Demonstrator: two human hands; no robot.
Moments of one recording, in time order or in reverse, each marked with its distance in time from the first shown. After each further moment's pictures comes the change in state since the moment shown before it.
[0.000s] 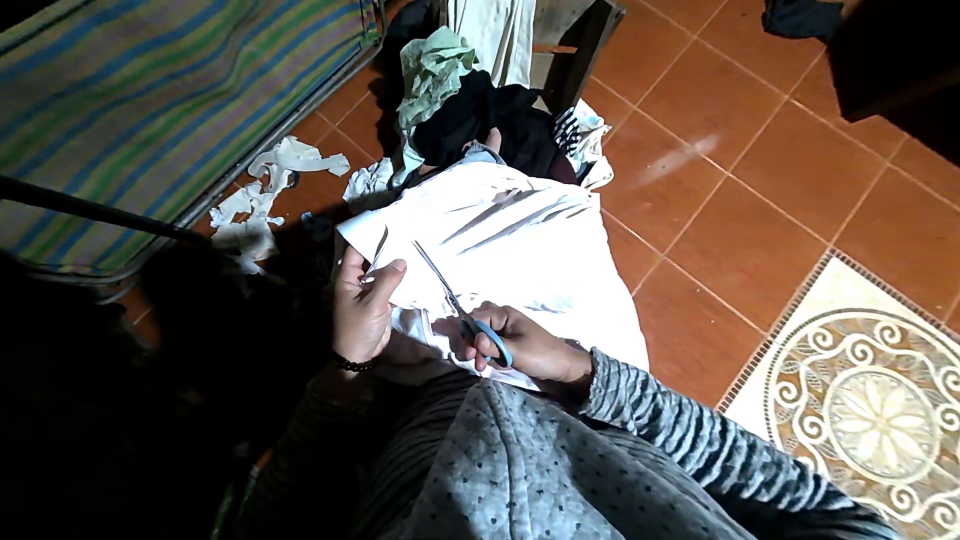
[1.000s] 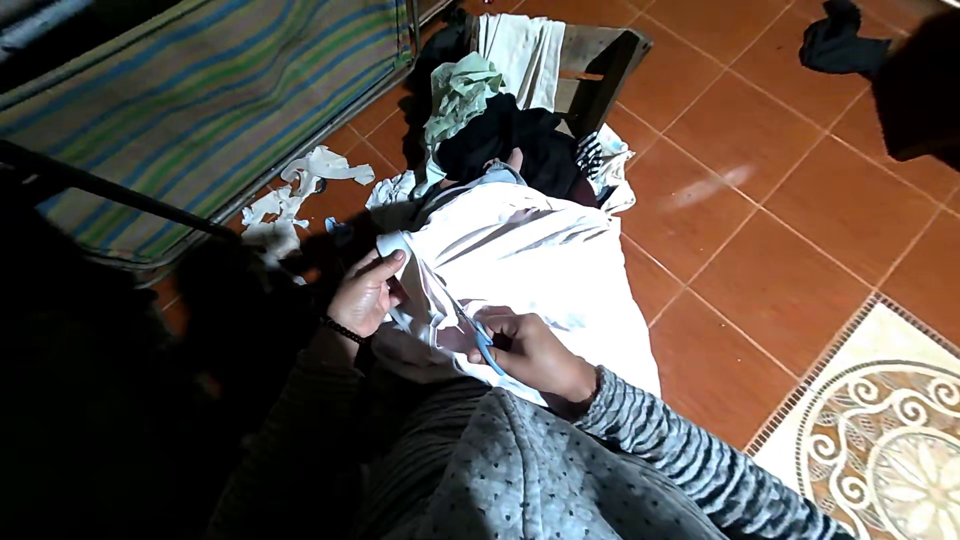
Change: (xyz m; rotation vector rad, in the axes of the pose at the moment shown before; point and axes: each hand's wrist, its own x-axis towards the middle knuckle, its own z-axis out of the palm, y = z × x) left_hand 0.029 0.018 -0.024 0.124 -0.030 -0.455; right_hand 0.000 -0.005 -0.005 -0.669 0.191 -0.024
